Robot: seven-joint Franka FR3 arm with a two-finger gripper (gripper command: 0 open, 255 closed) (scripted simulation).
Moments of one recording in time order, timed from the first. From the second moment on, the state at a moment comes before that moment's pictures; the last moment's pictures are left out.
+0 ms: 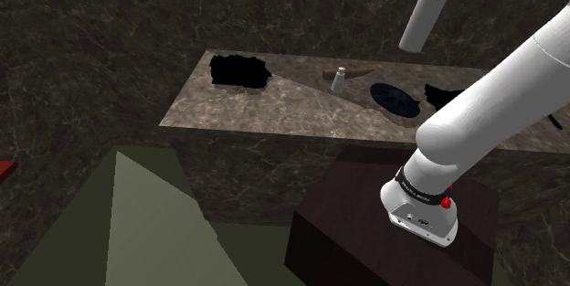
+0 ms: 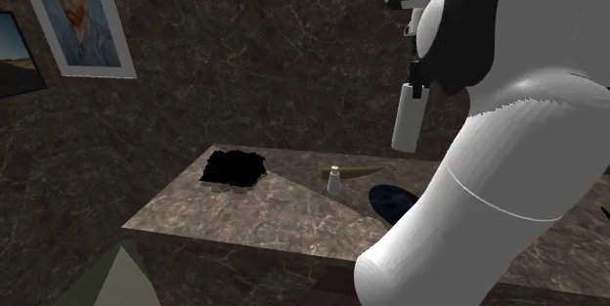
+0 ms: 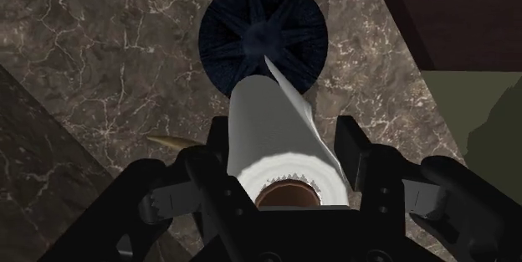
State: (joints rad) arm -0.40 -0.20 -0.58 -1.69 -0.17 1.40 -1.00
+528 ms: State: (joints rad) arm -0.46 -0.38 -0.61 -1.79 -0.29 1.35 -1.10
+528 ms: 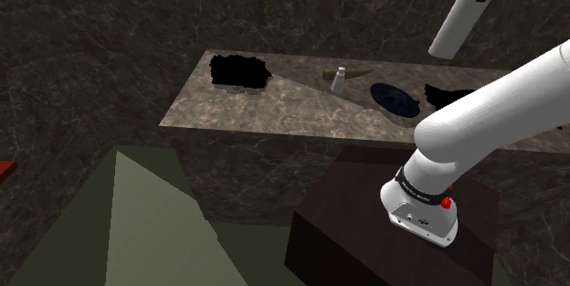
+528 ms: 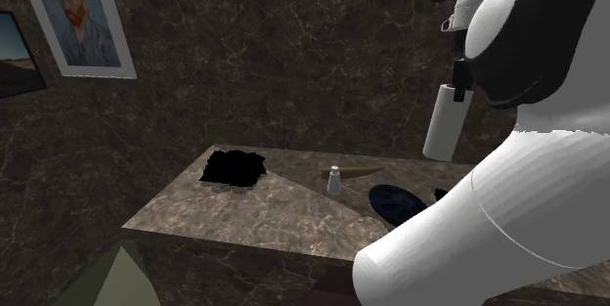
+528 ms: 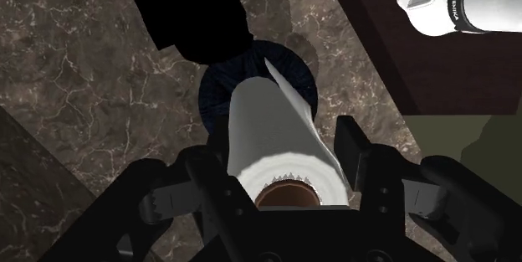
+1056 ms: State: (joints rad) arm -0.53 -0.49 -0.67 -1.77 -0.40 1.28 -1.25
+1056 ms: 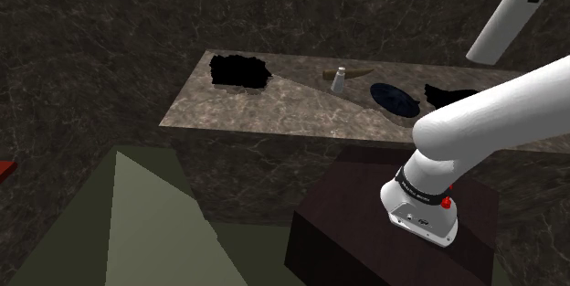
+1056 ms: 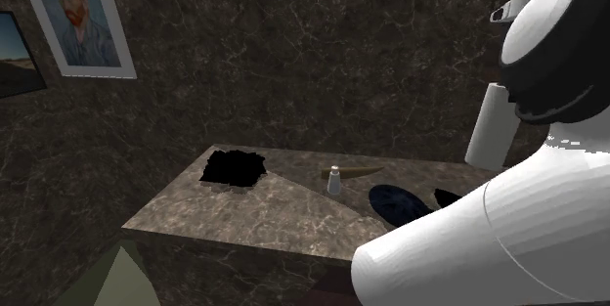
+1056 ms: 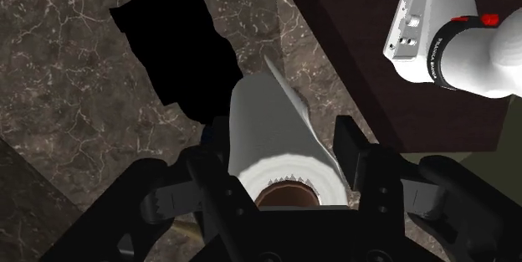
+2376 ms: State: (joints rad) arm -0.61 -0.63 -0.78 -1.89 -0.55 1.33 -1.41
